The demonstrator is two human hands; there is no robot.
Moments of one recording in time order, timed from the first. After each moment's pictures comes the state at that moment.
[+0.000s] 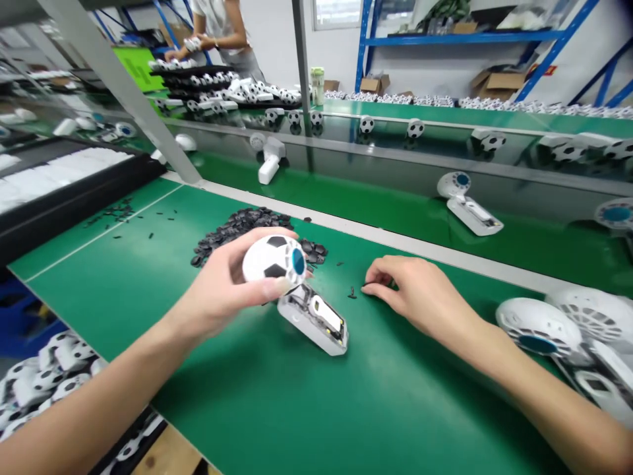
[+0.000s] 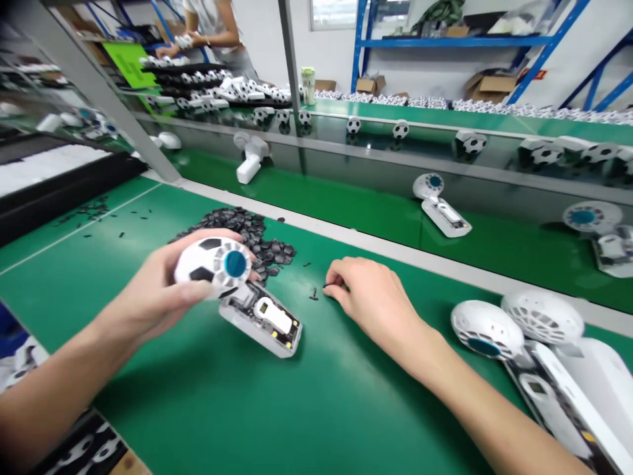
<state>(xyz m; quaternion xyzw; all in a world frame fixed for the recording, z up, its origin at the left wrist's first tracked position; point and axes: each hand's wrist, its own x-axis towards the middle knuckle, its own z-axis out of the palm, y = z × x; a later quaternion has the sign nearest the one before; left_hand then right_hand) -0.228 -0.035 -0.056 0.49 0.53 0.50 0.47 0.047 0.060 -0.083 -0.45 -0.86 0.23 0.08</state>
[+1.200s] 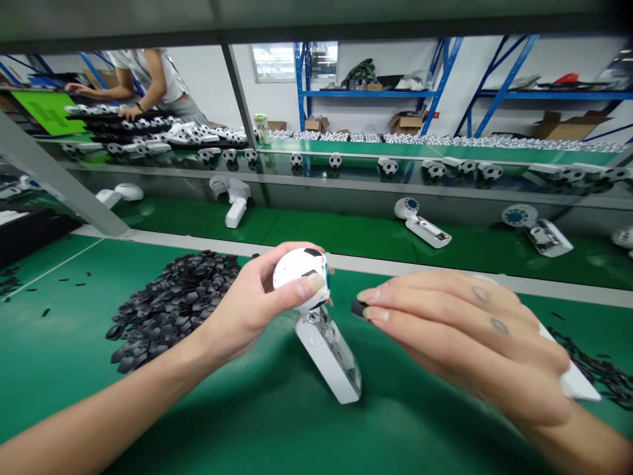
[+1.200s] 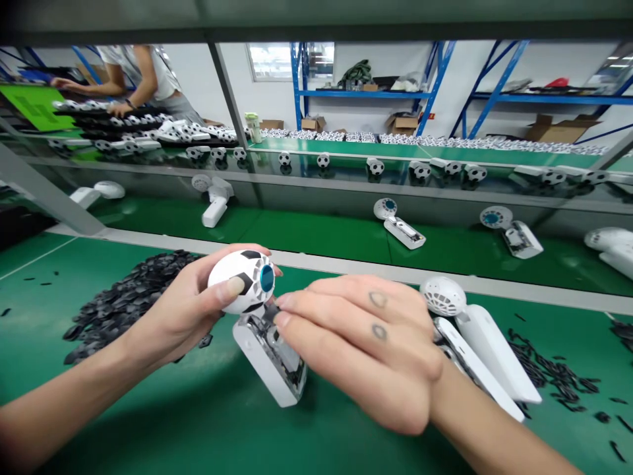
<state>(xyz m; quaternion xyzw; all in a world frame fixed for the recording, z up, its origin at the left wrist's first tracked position) -0.142 0.026 -0.037 0.55 0.42 0.46 0.56 0.118 0.016 -0.031 -0.19 -0.87 -0.13 0.44</state>
